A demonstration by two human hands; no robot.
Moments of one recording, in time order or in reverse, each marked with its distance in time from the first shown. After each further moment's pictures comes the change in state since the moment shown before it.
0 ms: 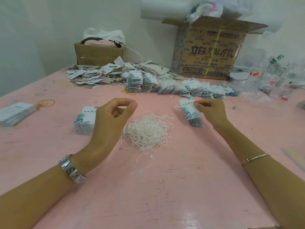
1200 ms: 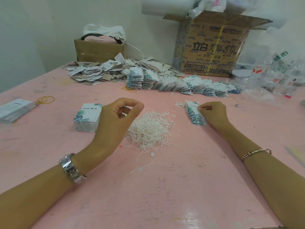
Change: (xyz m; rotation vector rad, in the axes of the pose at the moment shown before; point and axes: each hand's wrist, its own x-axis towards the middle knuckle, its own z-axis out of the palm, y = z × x) left_hand -0.006 0.001 0.003 0.044 -0.082 0.044; right_hand 0.000 0.022 -0.003 -0.321 -0.024 -0.044
